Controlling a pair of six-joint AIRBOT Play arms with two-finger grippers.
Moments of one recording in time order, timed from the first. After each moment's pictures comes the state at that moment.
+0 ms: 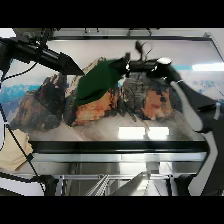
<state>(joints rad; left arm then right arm) -0.02 -1.69 1.85 0.61 -1.70 -1.11 0.16 -2.06 1.90 0.04 1.25 1.13</state>
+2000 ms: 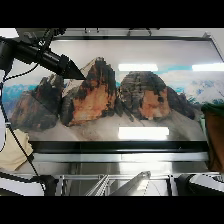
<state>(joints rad) -0.05 -1.69 1.85 0.61 -1.76 -1.18 -1.03 -1.34 1.81 -1.27 1.80 1.77</state>
